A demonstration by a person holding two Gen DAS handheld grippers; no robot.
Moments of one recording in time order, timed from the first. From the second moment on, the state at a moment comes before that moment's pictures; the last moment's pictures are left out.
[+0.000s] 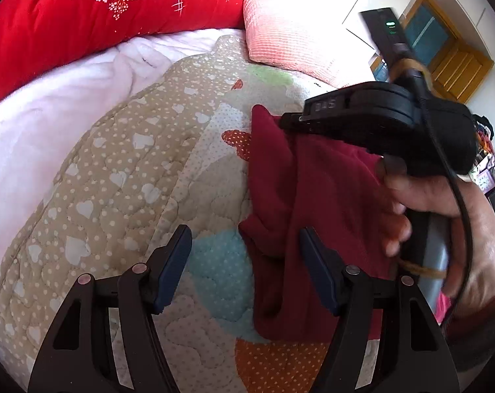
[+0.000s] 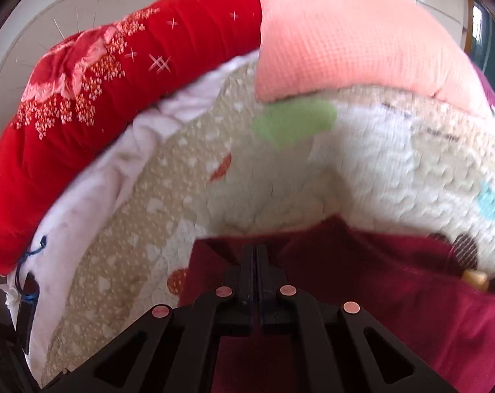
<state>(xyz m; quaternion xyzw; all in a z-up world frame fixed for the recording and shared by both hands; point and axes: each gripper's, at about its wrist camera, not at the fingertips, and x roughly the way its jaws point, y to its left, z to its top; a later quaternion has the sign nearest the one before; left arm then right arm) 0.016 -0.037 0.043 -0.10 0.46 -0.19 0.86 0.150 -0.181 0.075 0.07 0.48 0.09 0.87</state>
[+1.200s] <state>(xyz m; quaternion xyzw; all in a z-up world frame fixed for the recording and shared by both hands) 0.008 -0.032 0.056 -0.14 0.44 -0.23 0.86 0.044 -0.239 0.111 0.10 0.40 0.08 0.91</state>
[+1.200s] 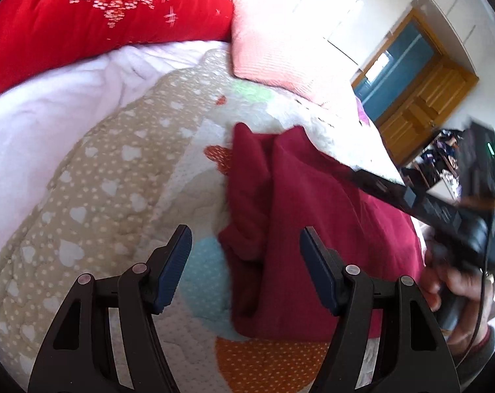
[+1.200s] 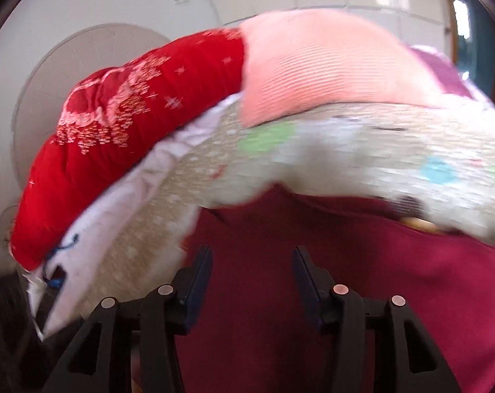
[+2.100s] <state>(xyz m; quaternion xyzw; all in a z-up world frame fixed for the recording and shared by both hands) 0.008 -0.061 0.033 -0.08 0.46 -0.22 0.86 -0.115 -0.449 0.073 0.14 0.38 -0.17 0.90</state>
